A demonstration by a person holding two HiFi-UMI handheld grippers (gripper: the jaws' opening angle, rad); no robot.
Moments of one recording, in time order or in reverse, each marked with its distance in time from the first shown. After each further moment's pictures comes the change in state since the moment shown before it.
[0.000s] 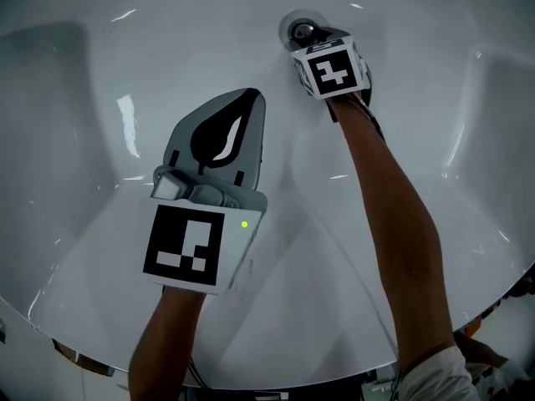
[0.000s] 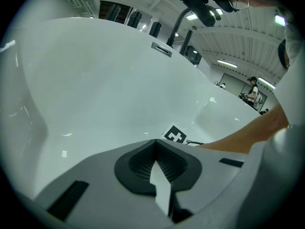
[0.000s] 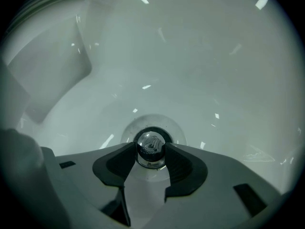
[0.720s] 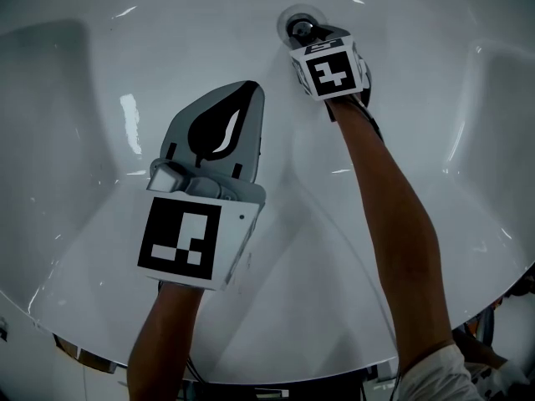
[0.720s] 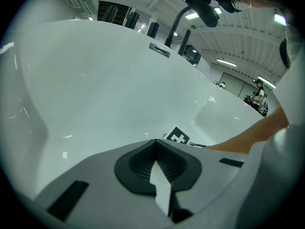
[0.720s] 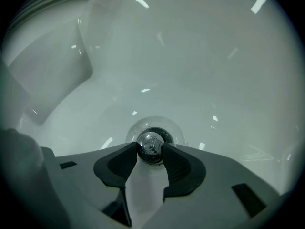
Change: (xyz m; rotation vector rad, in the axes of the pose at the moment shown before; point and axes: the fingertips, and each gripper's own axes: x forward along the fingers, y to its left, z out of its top) left arm -0.002 -0.004 0.004 0.006 0.006 0.000; right arm -0.015 0.008 0.003 0.022 -0.033 0.001
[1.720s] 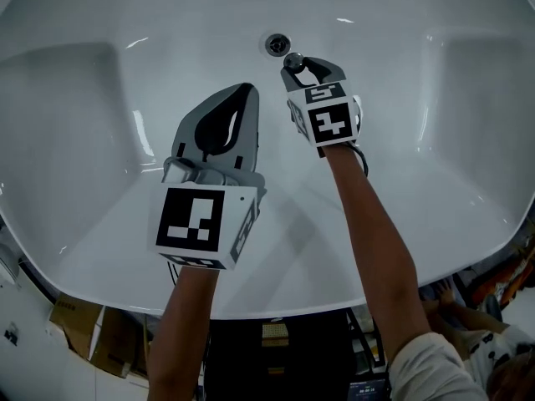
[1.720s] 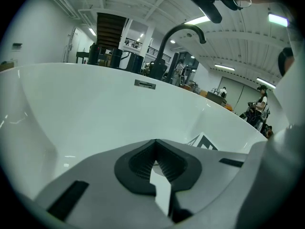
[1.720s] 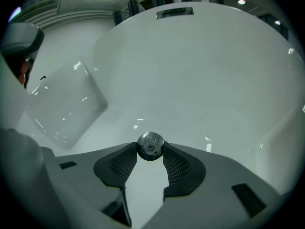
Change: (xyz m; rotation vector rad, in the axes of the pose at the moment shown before) left arm -0.077 -0.067 0.104 0.067 -0.128 0.026; right arm -0.186 0.020 0.032 0.129 -0.138 0.013
